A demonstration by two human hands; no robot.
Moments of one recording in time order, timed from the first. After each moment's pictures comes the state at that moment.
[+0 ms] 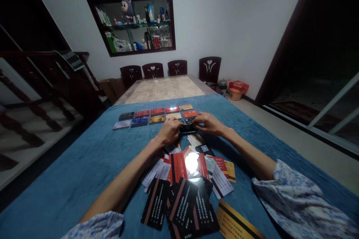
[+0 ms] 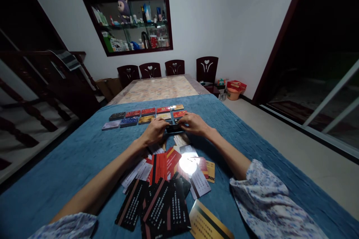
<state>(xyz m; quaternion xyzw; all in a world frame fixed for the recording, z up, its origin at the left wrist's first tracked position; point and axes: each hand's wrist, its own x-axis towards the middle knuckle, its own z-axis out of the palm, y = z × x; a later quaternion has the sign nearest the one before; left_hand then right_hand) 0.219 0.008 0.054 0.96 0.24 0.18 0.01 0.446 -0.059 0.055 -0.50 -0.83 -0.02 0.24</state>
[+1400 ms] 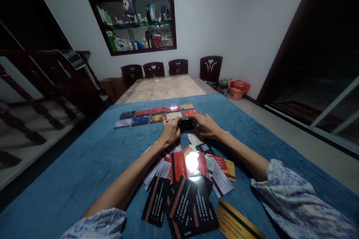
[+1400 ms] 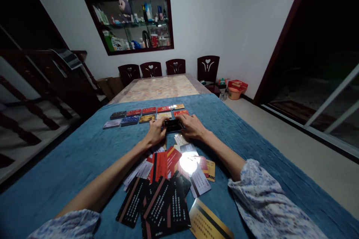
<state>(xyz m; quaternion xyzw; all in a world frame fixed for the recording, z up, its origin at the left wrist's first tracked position) 0.227 -0.002 0.041 0.90 0.35 0.24 0.08 0.434 -0.058 0.032 -0.57 -0.80 -0.09 0.20</state>
